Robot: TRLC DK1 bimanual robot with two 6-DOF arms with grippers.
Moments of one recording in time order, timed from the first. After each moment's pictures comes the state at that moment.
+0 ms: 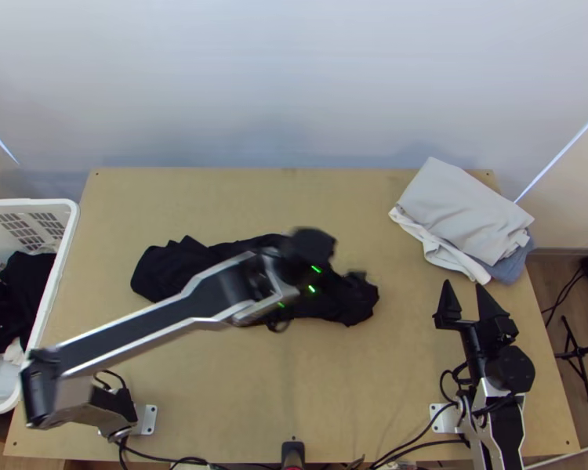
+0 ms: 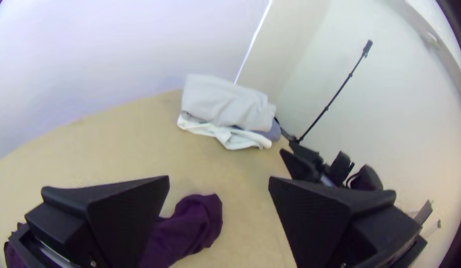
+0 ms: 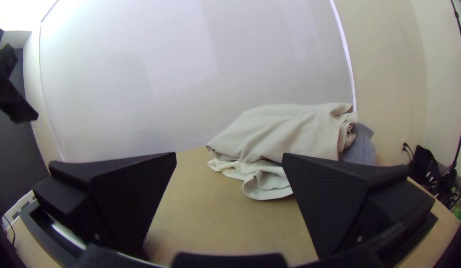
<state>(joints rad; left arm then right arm) -1.04 1.64 1.68 -0.53 -0.12 -0.43 0.01 0.00 0.01 0.00 -0.01 0.29</state>
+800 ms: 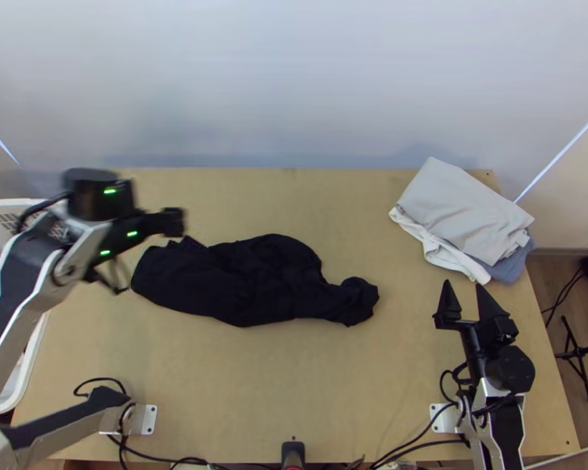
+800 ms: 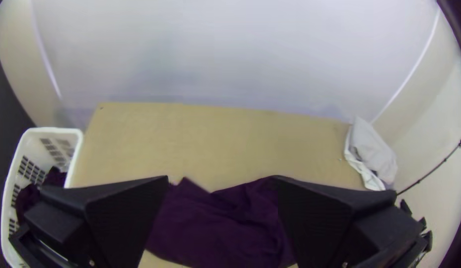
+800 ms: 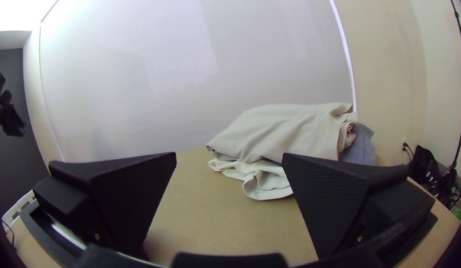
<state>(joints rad) -0.29 1.18 1.43 -0.90 -0.10 -0.30 0.01 0.00 0.01 0.00 -0.01 0.29</state>
